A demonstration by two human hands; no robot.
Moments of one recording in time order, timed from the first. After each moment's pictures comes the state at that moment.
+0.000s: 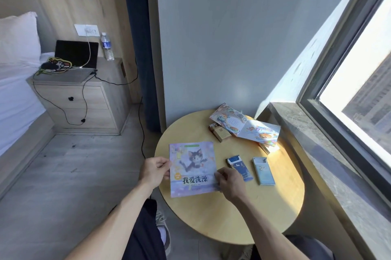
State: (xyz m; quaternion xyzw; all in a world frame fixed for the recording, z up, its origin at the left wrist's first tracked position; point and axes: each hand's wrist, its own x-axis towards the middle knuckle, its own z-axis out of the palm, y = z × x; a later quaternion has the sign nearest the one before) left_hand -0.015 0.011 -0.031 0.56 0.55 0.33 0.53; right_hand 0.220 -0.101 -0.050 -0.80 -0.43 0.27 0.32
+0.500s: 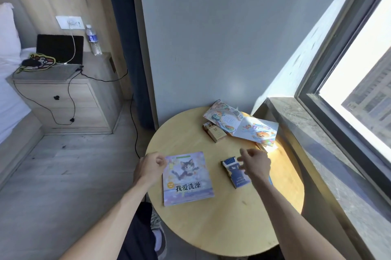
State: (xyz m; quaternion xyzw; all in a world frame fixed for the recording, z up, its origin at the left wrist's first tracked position) left_hand 0.015 0.051 -0.035 0.69 0.62 0.18 0.32; right_hand 0.304 -0.070 -0.013 -0.84 -0.24 0.22 0.44
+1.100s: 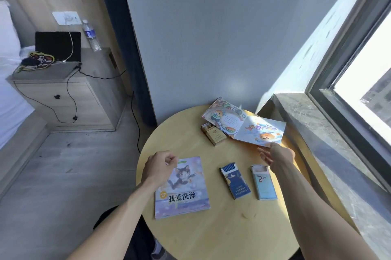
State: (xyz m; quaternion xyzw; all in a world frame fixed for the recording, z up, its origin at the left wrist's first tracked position) left_hand 0.069 0.066 -0.037 0.73 0.58 0.17 0.33; right_hand 0.407 -0.024 -0.006 -0.71 0.10 0.36 0.59
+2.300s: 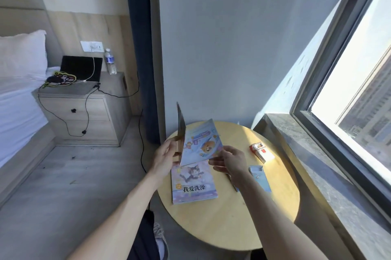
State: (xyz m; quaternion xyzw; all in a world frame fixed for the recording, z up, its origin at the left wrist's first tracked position) left_hand 0.012 0.006 0.037 0.55 0.43 0.40 0.59; right_hand 0.212 -0.079 0.061 -0.64 -0.24 0.44 0.58
